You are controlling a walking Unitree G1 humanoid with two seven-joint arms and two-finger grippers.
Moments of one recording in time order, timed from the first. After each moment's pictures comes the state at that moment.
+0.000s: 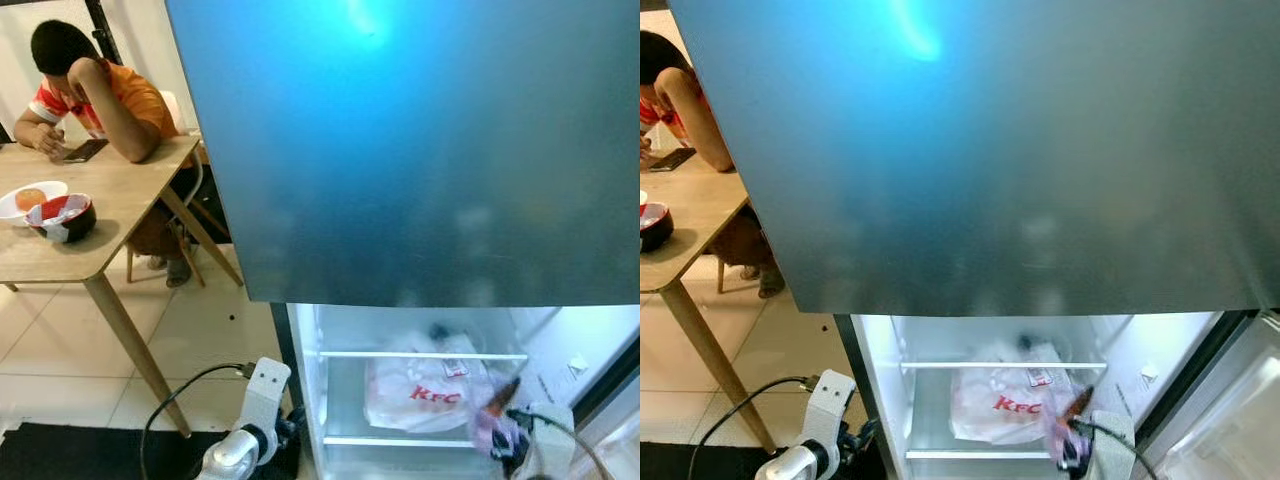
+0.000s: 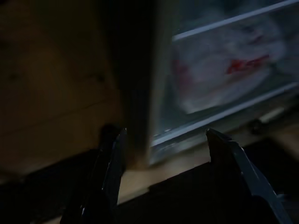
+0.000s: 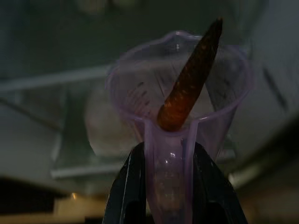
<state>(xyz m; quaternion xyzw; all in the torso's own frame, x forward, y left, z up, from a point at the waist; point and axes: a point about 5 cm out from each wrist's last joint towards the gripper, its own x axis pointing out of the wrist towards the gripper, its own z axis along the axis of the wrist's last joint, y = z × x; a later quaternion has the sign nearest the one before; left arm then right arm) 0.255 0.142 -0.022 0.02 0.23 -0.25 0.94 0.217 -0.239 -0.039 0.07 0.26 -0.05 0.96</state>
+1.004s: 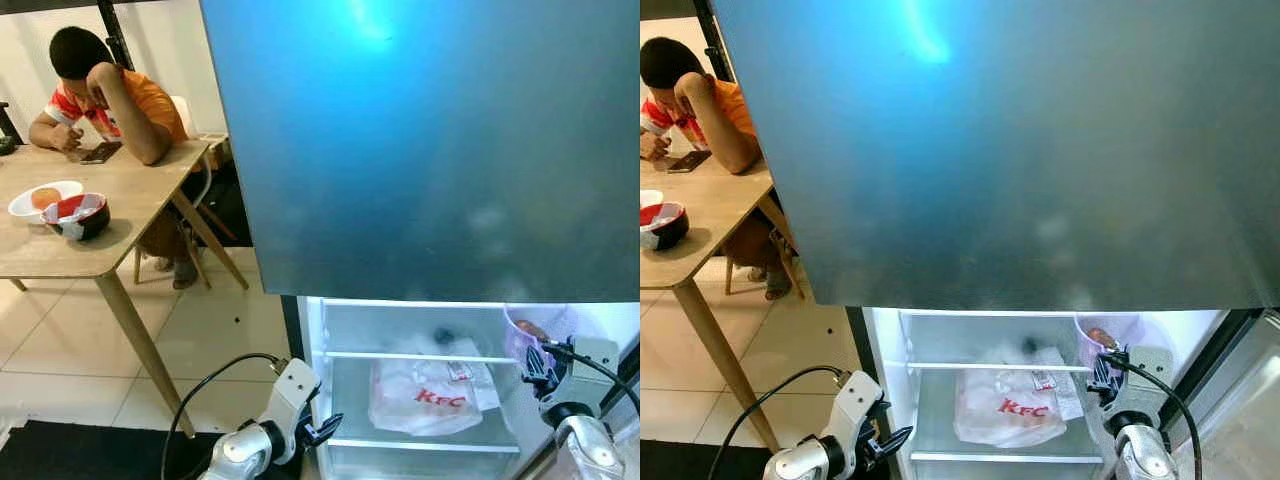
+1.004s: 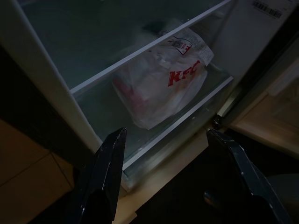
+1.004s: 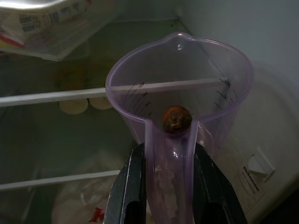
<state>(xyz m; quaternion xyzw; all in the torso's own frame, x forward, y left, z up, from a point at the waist) 0.255 0.120 -0.011 0.06 0.19 -0.38 0.90 0.267 -0.277 0.023 0.01 0.14 -0.11 0.98</state>
